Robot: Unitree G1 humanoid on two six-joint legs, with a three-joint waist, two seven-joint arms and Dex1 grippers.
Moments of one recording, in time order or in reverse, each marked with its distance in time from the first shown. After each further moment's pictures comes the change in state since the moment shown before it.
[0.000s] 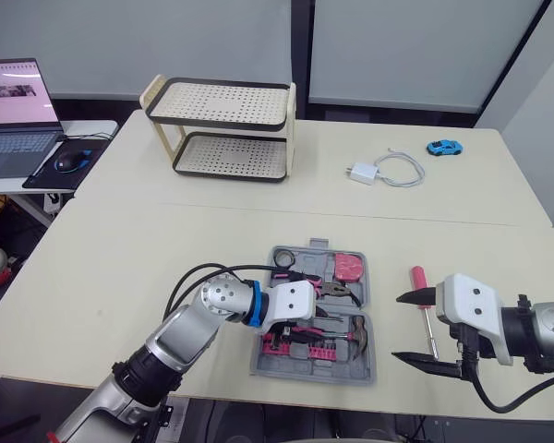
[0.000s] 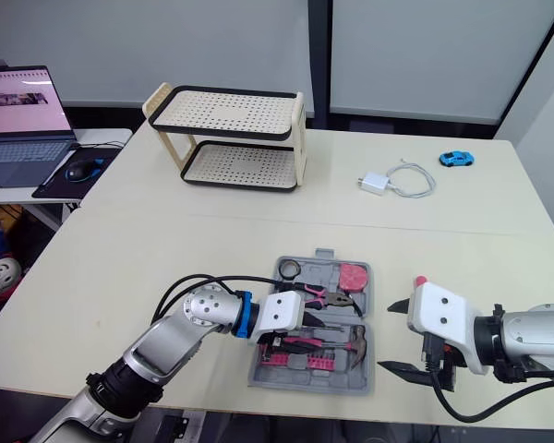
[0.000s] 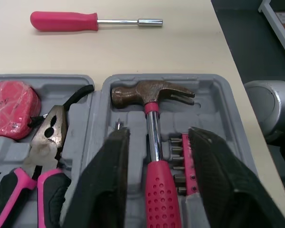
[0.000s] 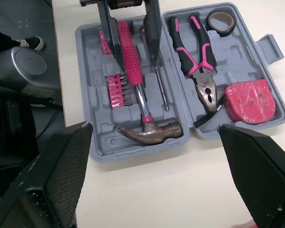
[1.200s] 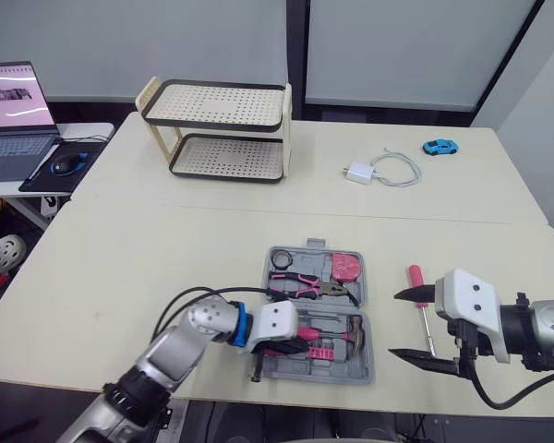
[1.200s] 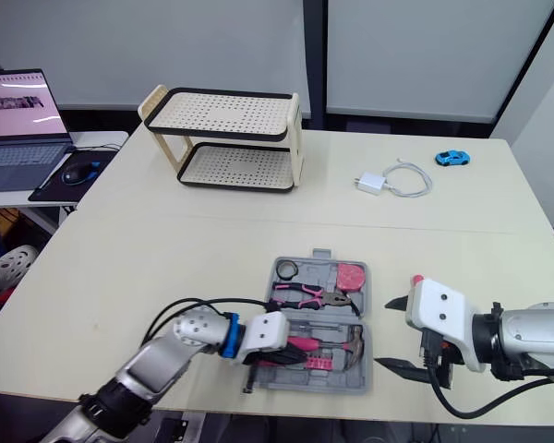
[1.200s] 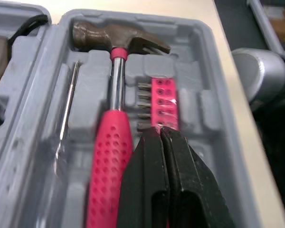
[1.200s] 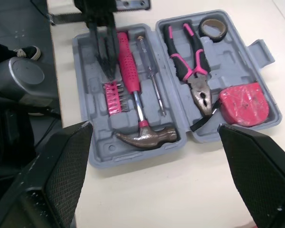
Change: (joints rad) left arm 0.156 0.100 0.122 0.004 -0.077 -0.044 -0.077; right arm -0.032 0.021 -0.001 -0.003 0.037 0.019 -0.044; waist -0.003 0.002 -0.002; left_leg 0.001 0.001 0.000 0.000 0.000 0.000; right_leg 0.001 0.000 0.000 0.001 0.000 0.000
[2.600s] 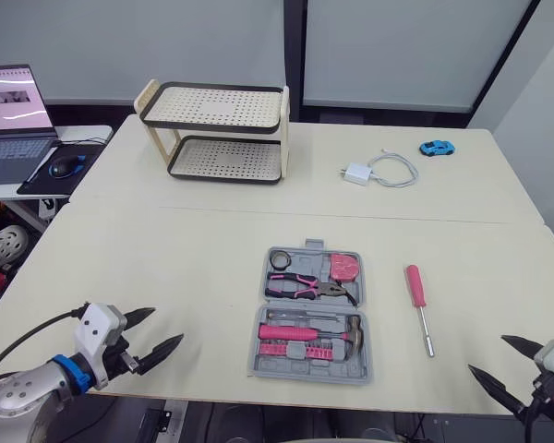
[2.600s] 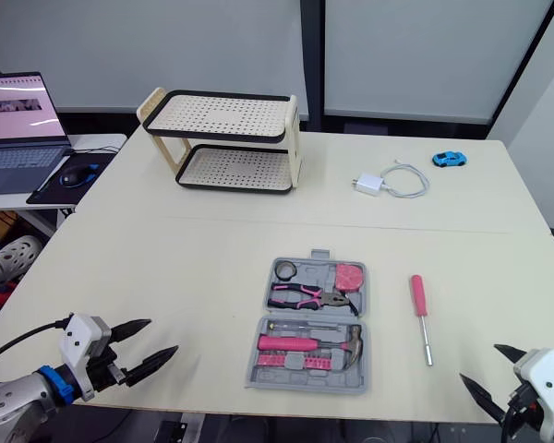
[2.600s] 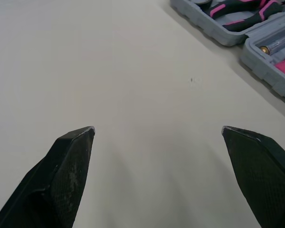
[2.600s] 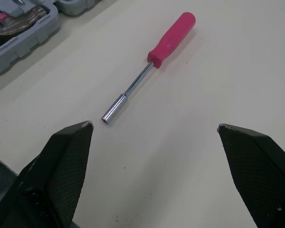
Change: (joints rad) left arm 0.599 0.039 0.759 0.103 -0.234 -0.120 0.243; right arm 0.600 0.501 -0.306 0.398 -0.335 -0.607 -0.016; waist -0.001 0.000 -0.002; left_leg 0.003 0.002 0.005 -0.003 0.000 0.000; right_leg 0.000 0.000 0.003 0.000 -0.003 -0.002
